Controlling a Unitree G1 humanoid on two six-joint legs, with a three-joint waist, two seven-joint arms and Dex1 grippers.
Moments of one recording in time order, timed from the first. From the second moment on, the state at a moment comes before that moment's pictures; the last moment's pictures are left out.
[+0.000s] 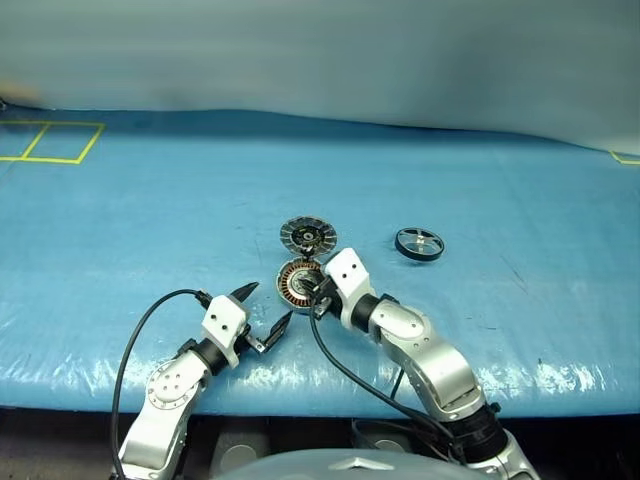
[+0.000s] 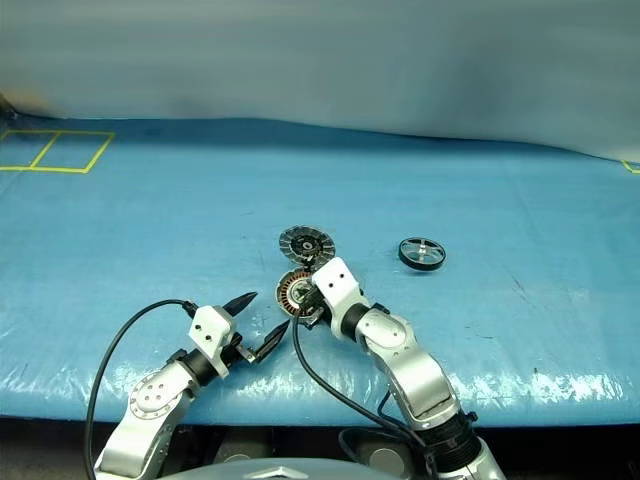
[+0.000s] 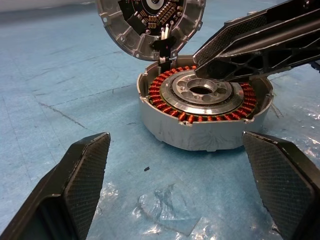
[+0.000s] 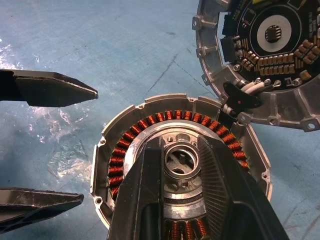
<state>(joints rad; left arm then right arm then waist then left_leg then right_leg) 0.27 0.32 -0.13 -0.23 -0.12 -0.03 -0.52 -0.12 -0.16 0.38 -0.34 0.09 0.64 0.37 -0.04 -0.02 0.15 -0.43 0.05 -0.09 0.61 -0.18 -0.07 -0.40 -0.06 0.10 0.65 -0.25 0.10</state>
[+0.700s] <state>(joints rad) 0.27 0.32 -0.13 -0.23 -0.12 -0.02 -0.51 -0.12 -0.14 0.39 -0.29 0.08 0.60 0.37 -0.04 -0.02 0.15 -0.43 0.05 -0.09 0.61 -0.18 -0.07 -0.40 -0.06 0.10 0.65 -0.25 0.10</state>
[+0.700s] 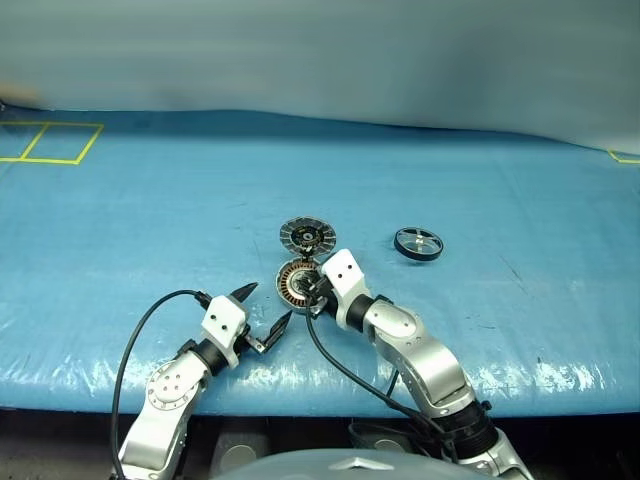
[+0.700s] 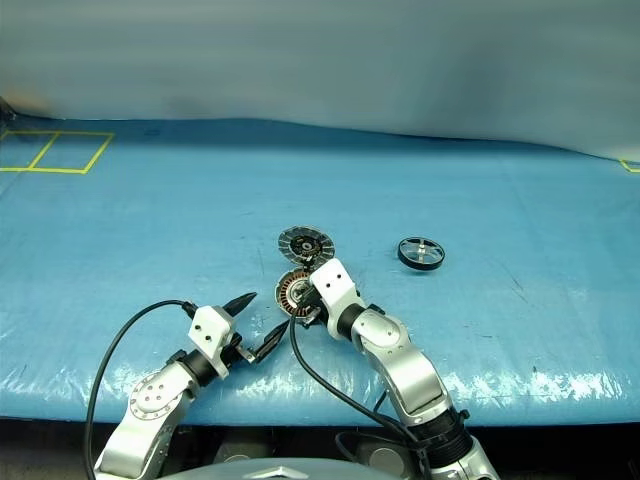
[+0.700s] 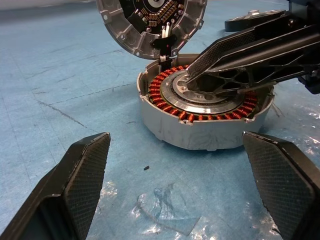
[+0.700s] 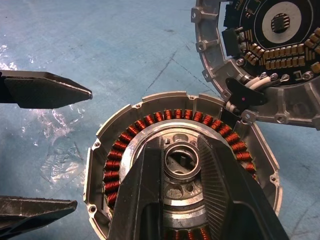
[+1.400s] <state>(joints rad) 0.26 0.32 -0.15 -0.23 -0.12 -0.01 -0.50 -0.14 -0.22 0.43 -0.53 0.08 0.90 0.33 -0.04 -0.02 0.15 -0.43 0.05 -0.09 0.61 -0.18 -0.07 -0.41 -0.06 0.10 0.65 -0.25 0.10</state>
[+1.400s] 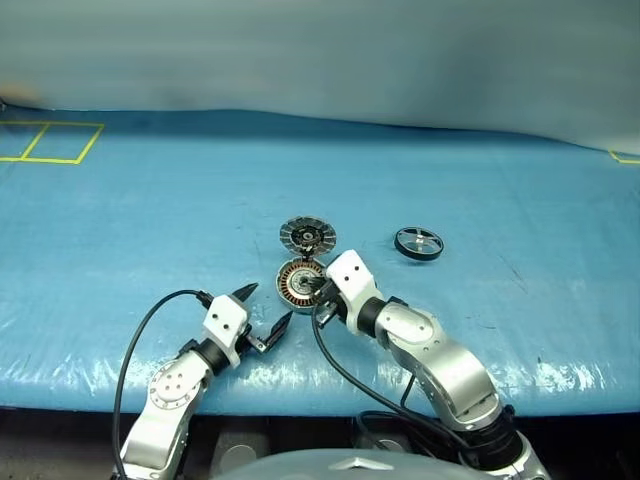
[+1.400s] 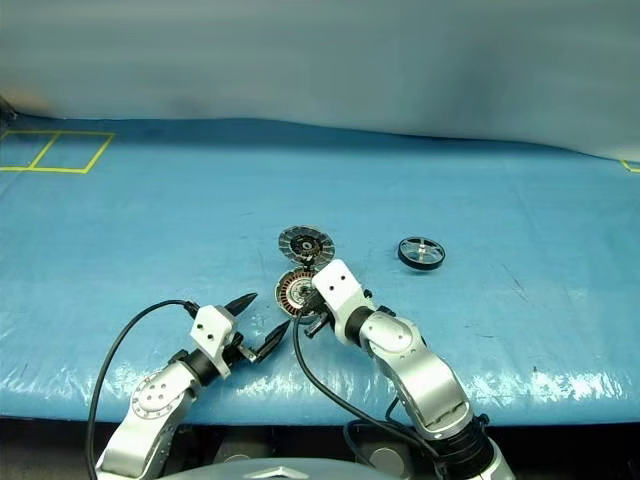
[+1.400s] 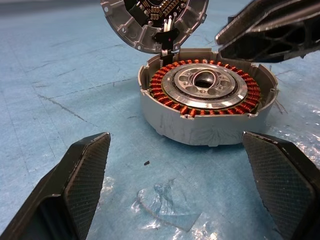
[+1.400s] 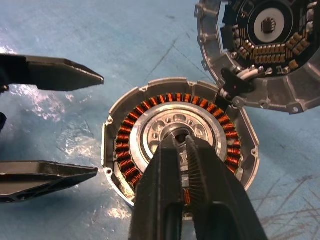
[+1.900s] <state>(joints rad) 0.27 0.32 -0.15 -0.23 -0.12 -0.01 -0.50 -0.23 -0.17 0.51 -0.52 0.04 1.01 0.24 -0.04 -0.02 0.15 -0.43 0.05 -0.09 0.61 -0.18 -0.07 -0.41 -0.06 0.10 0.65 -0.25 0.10</state>
